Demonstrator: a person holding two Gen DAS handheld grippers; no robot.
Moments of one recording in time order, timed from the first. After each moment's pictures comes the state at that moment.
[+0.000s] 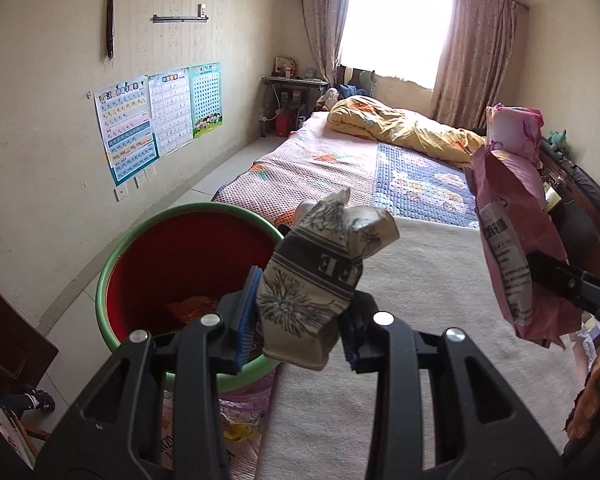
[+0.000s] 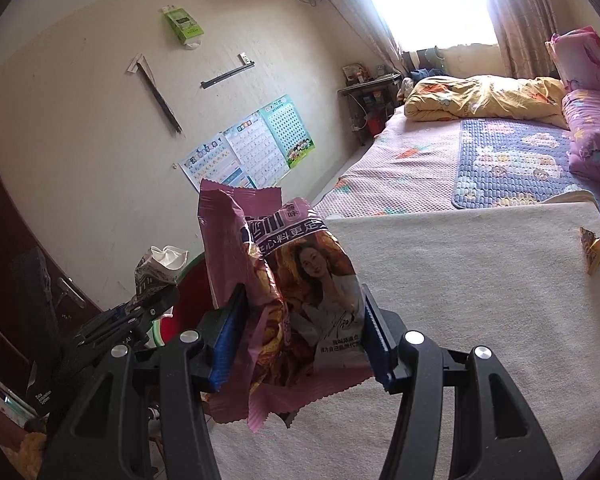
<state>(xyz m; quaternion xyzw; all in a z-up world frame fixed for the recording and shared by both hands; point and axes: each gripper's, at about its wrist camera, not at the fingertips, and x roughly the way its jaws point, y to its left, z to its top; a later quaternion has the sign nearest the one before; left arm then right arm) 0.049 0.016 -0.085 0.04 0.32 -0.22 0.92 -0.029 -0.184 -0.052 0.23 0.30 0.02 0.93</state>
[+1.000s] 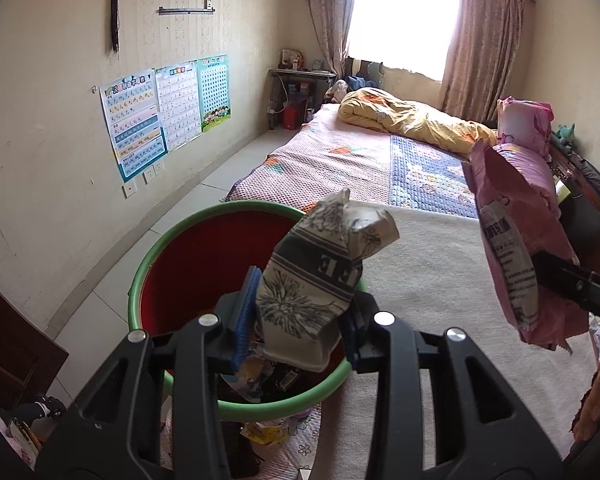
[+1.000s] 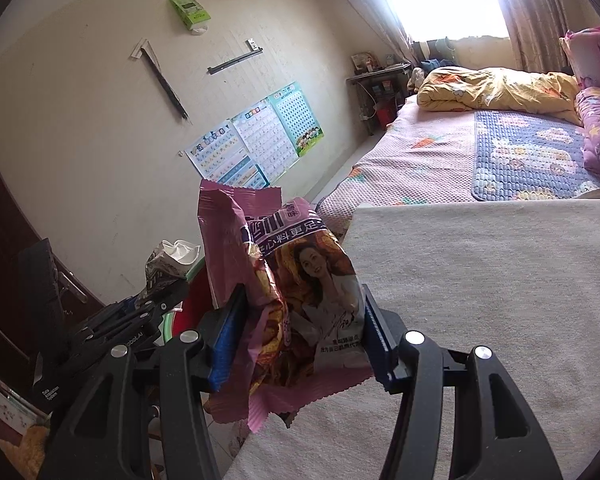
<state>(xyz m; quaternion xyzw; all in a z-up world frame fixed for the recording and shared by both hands) 0.083 0.048 -0.096 0.05 0.34 -0.20 0.92 0.012 -0.148 -0.066 0.23 0.32 0.03 0.92</state>
